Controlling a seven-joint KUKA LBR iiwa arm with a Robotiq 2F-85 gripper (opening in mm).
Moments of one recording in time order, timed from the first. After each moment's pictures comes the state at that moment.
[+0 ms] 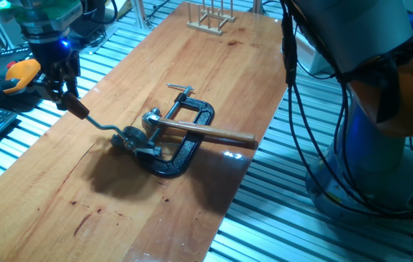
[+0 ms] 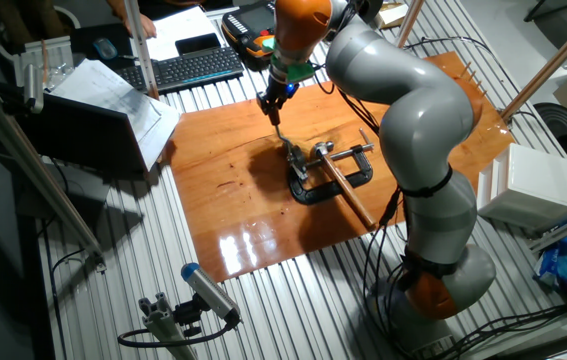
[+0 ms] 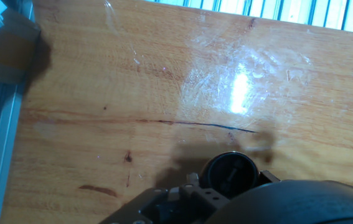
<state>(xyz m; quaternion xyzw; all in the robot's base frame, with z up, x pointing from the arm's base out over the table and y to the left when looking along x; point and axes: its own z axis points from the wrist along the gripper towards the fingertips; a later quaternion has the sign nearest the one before) 0.645 0.206 0.231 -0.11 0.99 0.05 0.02</state>
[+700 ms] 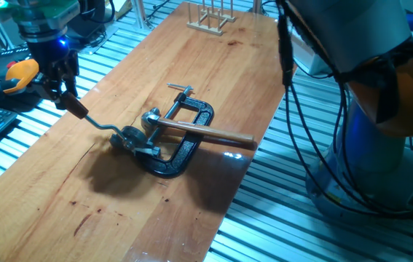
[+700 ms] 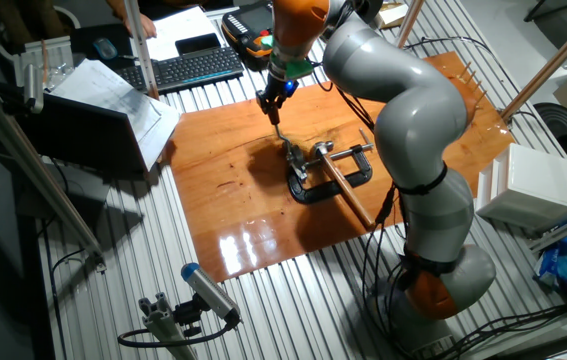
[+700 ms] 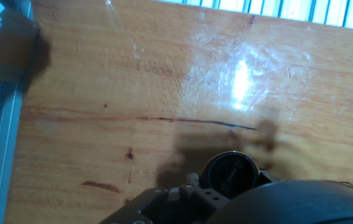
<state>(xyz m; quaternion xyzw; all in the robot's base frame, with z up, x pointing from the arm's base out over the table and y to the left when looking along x) 0.647 0.207 0.232 -0.11 0.99 0.06 -0.01</state>
